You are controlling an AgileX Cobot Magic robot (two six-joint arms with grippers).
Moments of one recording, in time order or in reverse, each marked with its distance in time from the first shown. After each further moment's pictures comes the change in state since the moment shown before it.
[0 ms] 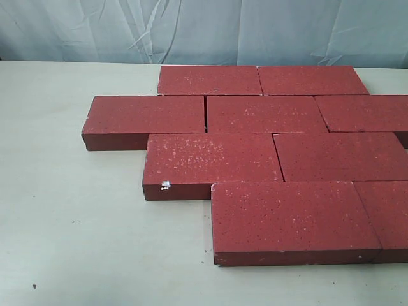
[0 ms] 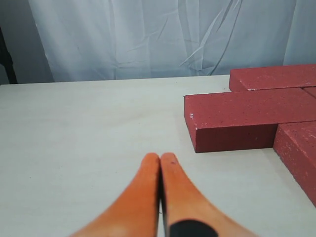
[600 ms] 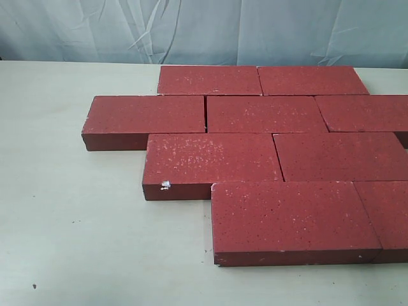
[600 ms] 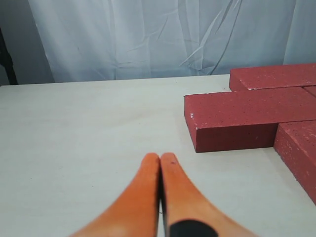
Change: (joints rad) left arm 0.000 0.000 0.000 0.000 0.000 0.011; right arm 0.000 0.000 0.000 0.000 0.000 0.000
